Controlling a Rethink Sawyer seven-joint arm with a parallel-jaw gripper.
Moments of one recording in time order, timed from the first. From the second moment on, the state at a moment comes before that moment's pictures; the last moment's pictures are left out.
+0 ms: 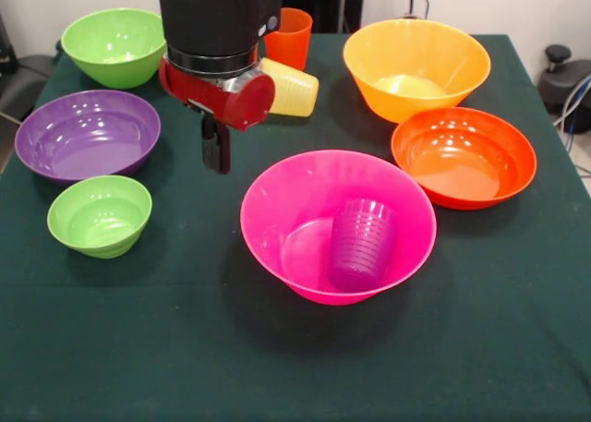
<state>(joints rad) -0.42 -0.53 0.11 1.38 -0.16 0.58 2.24</state>
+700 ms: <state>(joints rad) -0.41 -0.52 0.16 1.38 -0.21 0.60 2.24</state>
